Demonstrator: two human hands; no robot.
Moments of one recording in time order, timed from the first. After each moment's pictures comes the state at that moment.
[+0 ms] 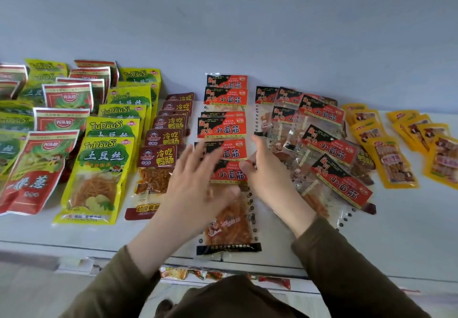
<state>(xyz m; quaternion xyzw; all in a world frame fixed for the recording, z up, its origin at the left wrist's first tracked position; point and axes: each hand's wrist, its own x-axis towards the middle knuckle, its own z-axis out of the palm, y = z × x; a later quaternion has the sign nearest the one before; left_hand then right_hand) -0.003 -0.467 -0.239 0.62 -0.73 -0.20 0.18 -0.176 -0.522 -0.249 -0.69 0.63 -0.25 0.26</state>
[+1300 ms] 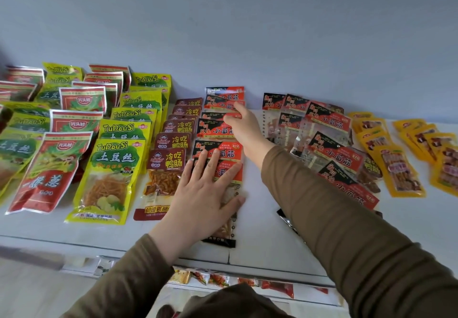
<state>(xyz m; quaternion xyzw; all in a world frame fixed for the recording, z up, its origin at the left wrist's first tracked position) 0.001 -0.479 -0.260 0.61 -0.79 -0.05 0.04 -0.118 -0.636 -0.238 -0.54 0.56 -0.42 0.47</state>
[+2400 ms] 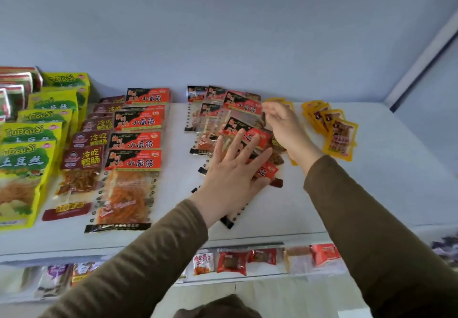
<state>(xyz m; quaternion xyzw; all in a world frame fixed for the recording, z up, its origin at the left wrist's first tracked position) -0.198 -0.482 -0.244 0.45 -0.89 -0.02 0.05 -0.374 -0.560 -0.217 -0.59 0.64 -0.40 0.31</state>
